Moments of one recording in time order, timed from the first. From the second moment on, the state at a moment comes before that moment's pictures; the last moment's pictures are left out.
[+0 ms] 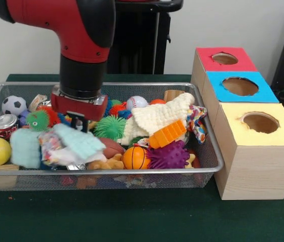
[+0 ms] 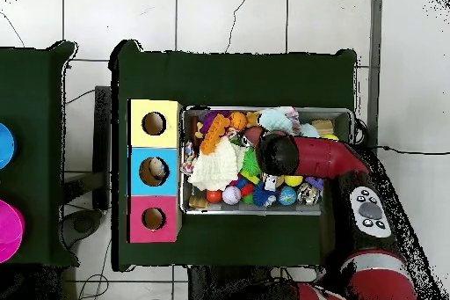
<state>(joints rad) -0.44 -0.48 0.06 1.48 -0.37 0.42 1.85</state>
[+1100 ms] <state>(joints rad) -0.43 -0.49 0.04 1.58 -0.18 0.41 1.85</state>
